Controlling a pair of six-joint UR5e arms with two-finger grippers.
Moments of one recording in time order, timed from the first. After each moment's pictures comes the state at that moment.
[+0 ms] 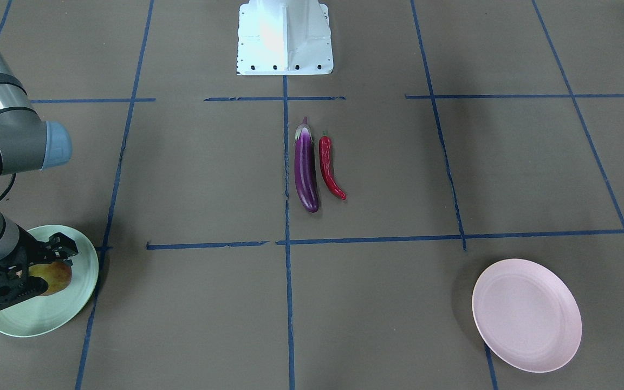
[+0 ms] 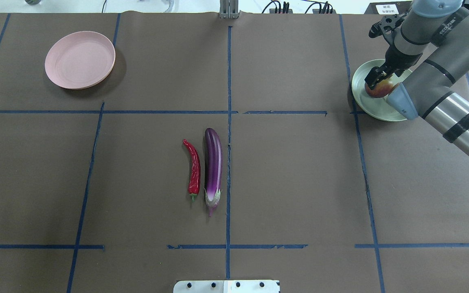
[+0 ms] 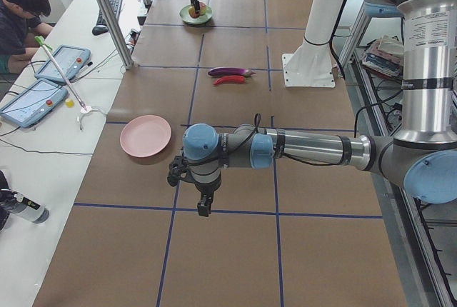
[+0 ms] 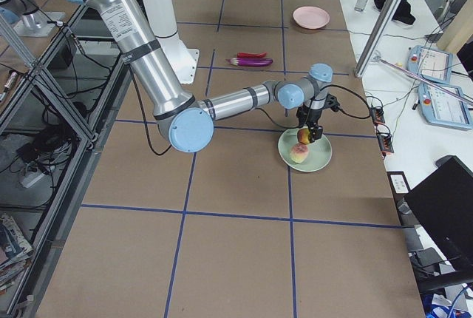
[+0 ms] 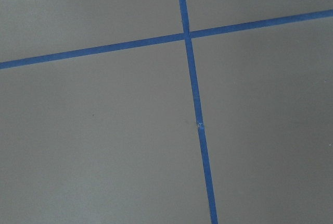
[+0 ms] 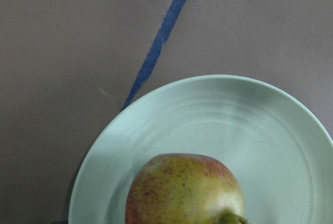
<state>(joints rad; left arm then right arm) -1.58 -1.47 -1.75 -1.48 -2.33 0.17 1.05 -1.05 1.31 -1.43 2.10 0.25</state>
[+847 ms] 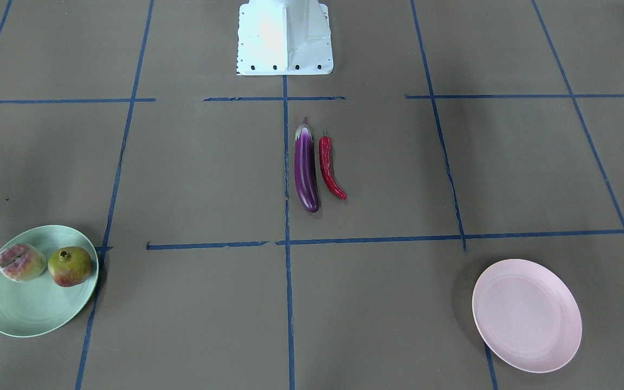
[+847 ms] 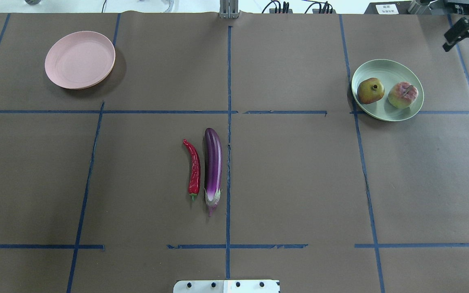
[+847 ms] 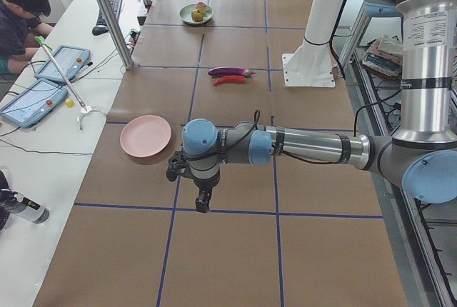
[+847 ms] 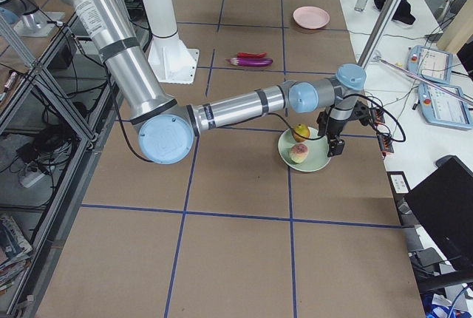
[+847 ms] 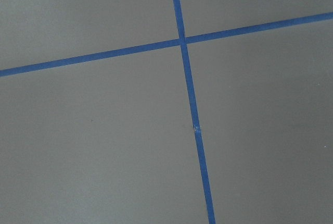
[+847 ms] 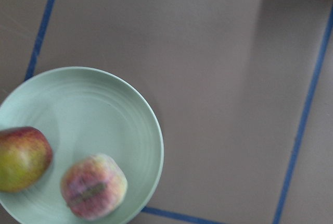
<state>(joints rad) -1.56 -1.48 -1.76 -1.48 -2.32 0.17 1.38 -1.16 1.44 -1.65 2.25 0.04</state>
